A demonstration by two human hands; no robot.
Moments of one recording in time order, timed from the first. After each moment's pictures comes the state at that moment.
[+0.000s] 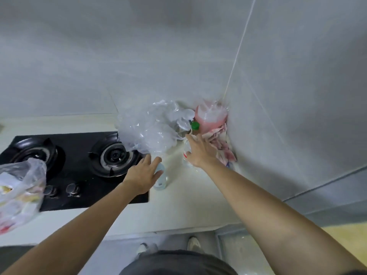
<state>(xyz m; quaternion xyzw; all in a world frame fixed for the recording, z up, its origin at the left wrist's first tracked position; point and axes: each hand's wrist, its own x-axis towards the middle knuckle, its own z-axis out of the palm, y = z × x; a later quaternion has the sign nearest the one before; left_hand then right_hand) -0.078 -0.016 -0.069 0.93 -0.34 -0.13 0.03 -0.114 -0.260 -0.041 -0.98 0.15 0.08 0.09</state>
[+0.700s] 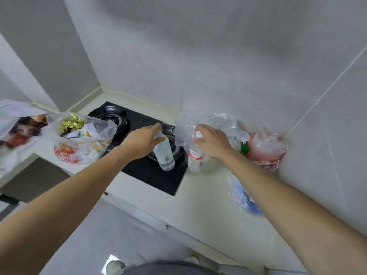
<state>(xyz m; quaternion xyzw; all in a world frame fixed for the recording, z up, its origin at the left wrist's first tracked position) -0.077 0.092 0.046 0.98 -0.14 0.01 0.12 -0.053 -0.178 0.044 -0.97 -0.18 0.01 0.17</state>
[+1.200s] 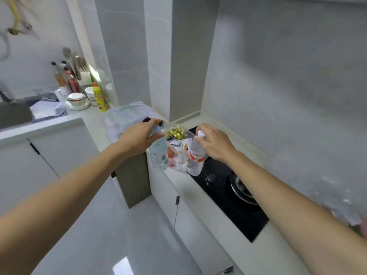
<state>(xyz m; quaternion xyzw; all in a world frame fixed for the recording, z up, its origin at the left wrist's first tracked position) -0.253 0.443 0.131 0.98 0.10 0.14 0.13 -0.106 0.201 0.136 -0.87 -0.45 -0.01 0.21</state>
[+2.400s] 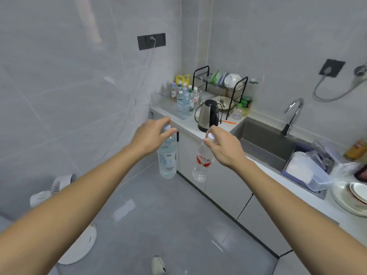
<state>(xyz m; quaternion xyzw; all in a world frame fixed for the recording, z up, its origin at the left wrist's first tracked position) -0.756 0.978 0.161 0.64 0.73 0.26 0.01 -0.509 1.070 0.132 -0.41 -0.87 0.15 0.23</state>
